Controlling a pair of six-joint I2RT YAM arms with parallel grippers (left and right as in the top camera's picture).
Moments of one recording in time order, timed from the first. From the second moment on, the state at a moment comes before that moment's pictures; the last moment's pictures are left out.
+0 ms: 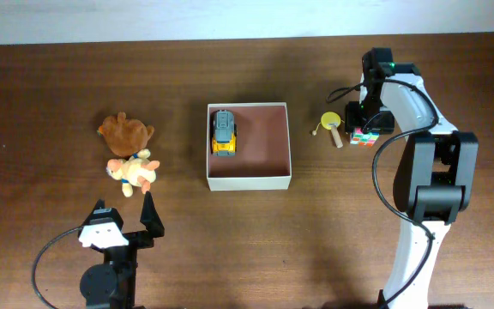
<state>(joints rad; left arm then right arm) 0.09 0.02 0.02 -0.08 0.03 -0.17 -0.03 2.29 1.83 -1.03 0.06 0.10</state>
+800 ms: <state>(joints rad) 0.09 0.02 0.02 -0.08 0.03 -0.17 -0.06 2.29 1.88 -1.17 -0.02 0.10</state>
